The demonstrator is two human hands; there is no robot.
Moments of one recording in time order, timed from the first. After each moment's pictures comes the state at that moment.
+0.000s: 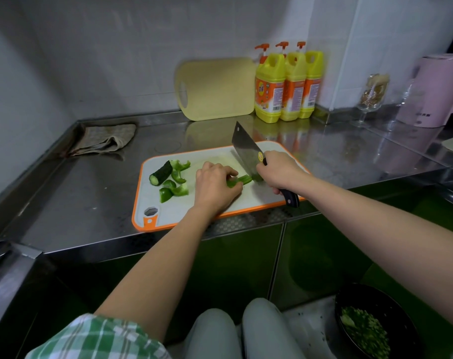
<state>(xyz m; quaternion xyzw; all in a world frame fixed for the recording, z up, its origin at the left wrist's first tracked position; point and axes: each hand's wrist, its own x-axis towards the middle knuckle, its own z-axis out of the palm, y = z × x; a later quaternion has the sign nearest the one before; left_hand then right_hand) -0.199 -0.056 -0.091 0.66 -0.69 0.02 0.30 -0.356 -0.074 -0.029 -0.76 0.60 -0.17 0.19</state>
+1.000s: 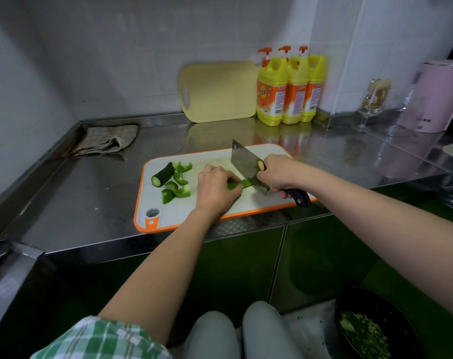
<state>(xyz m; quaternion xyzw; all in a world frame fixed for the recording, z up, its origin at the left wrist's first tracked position) -0.198 -0.058 -0.093 0.66 -0.68 0.01 0.31 -0.353 -0.066 -0.011 -0.77 0.60 -0.06 0.22</state>
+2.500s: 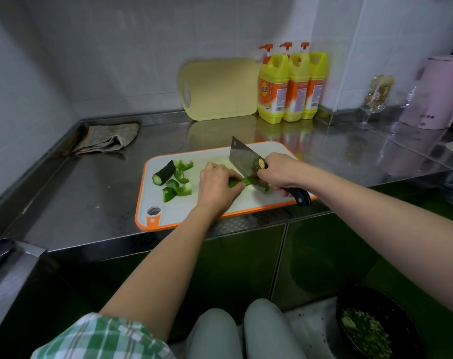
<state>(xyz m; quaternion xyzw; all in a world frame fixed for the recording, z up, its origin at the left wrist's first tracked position) -0.197 -0.057 -0.092 0.65 -0.69 0.01 0.30 -0.353 -0.068 -0.018 -0.77 0.59 -0.09 0.23</state>
